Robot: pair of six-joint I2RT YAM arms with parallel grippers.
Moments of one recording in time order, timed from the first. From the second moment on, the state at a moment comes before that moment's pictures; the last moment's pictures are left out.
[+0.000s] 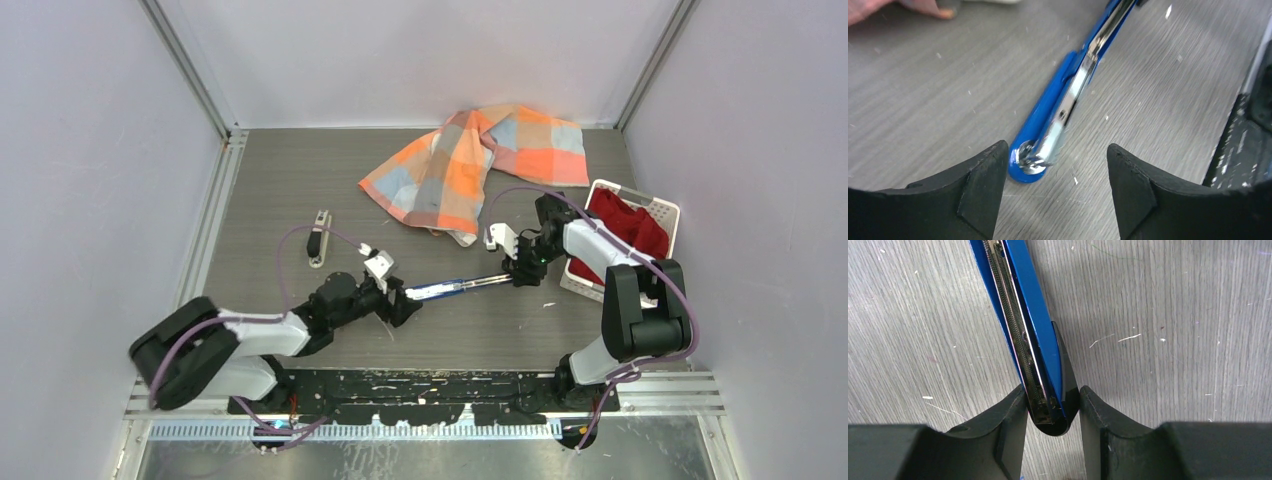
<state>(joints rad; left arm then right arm) -0.84 1.38 0.25 0.84 0.17 -0.19 0.12 1.53 0.90 -0.75 -0.50 -1.22</state>
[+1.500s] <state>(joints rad) -0.84 1.10 0.27 0.53 0.13 -0.25 0.10 1.51 0.92 -0.80 -0.62 -1.20</state>
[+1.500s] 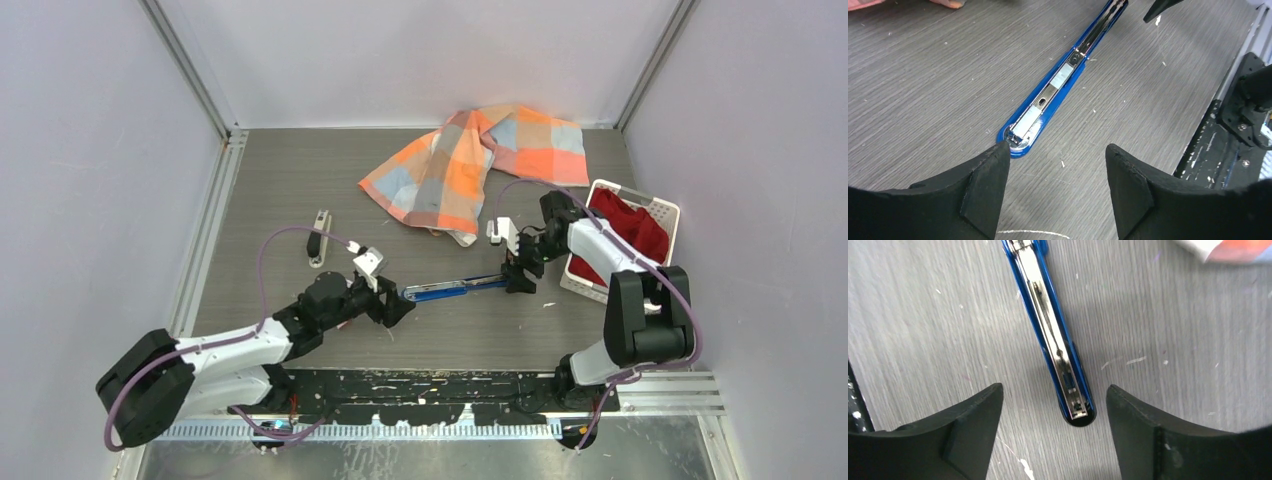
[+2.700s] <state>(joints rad) -0.84 0.60 0.18 0.12 0.08 -0.46 0.52 1.71 0.97 -0.50 -0.62 -0.96</state>
